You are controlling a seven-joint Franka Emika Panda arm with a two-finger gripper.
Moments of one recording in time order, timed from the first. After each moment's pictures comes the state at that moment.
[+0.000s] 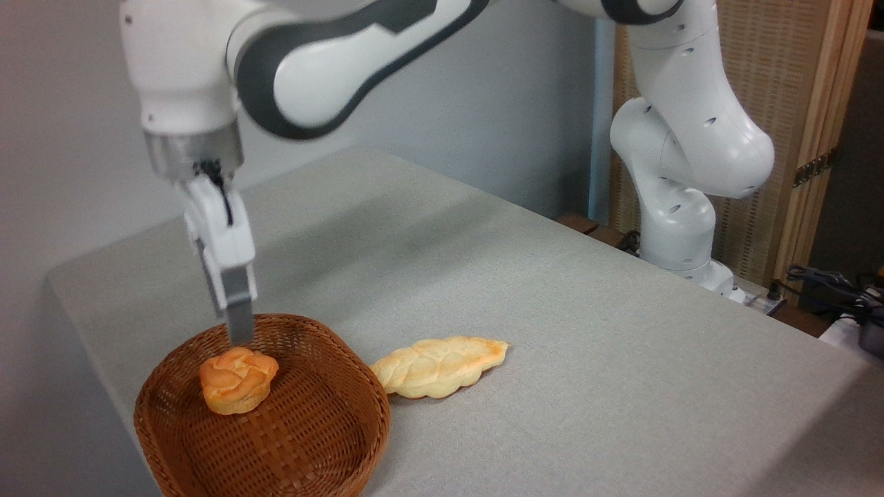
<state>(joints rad) -0.09 0.26 -0.14 -1.53 0.01 1.92 0.70</state>
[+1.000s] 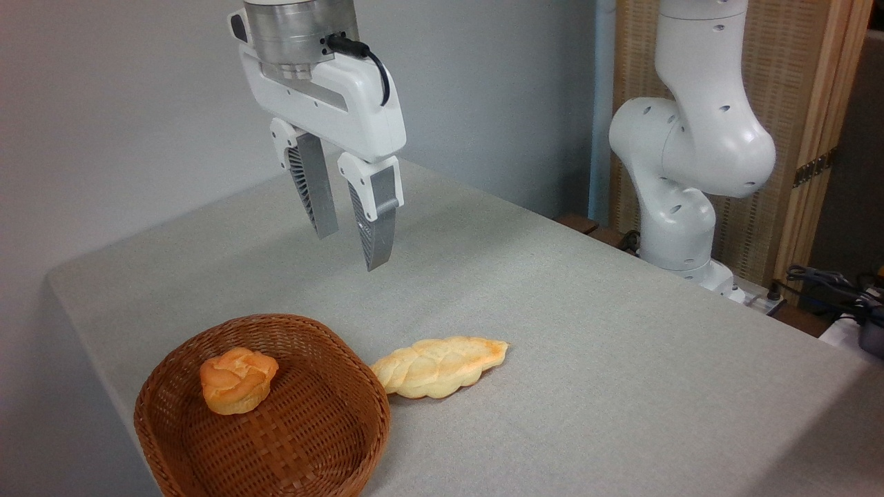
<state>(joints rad) -0.06 -0.01 0.02 -1.61 -0.06 1.61 0.70</state>
